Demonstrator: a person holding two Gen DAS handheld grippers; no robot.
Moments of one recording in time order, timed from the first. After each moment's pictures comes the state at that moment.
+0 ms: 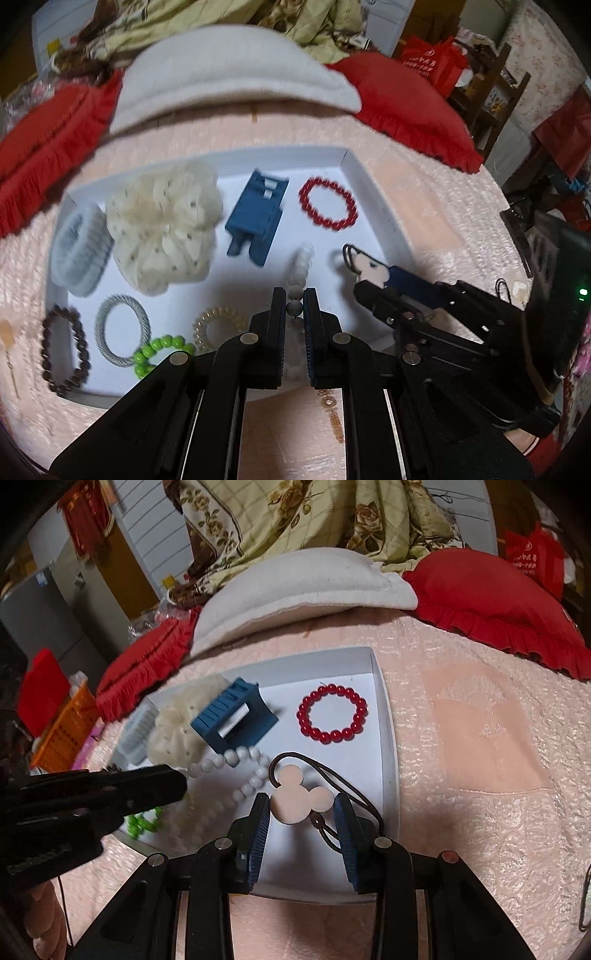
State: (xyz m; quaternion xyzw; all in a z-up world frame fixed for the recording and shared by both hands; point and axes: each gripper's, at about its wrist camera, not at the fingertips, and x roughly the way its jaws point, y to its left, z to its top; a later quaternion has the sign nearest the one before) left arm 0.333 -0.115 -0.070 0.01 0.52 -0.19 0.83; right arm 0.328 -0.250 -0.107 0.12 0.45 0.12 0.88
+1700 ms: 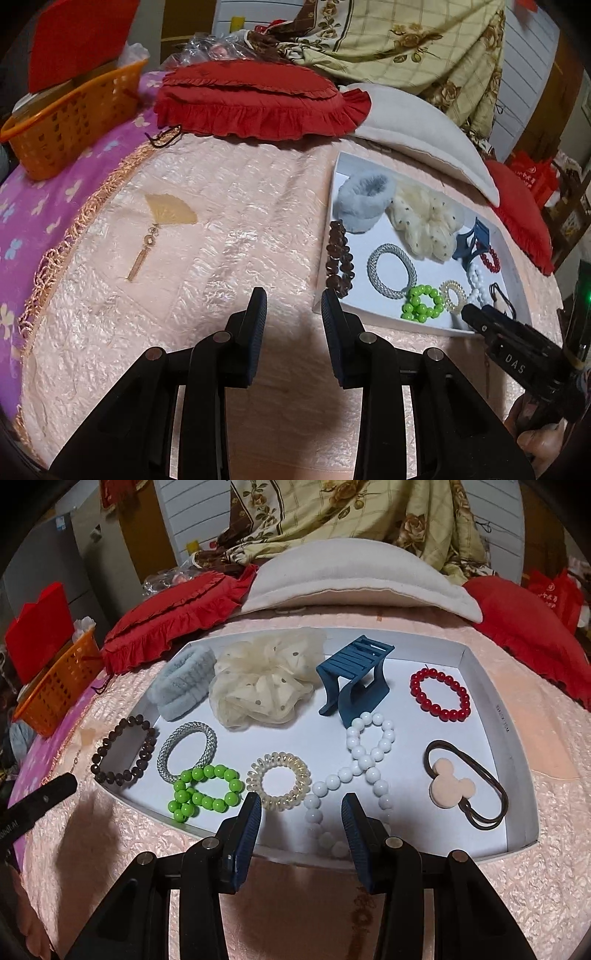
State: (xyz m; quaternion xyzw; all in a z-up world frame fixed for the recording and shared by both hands) left arm 0.242 0.104 -0.084 -0.13 0.42 0.02 0.90; right arm 0.310 -0.131 -0.111 0.04 0.45 0.11 0.88
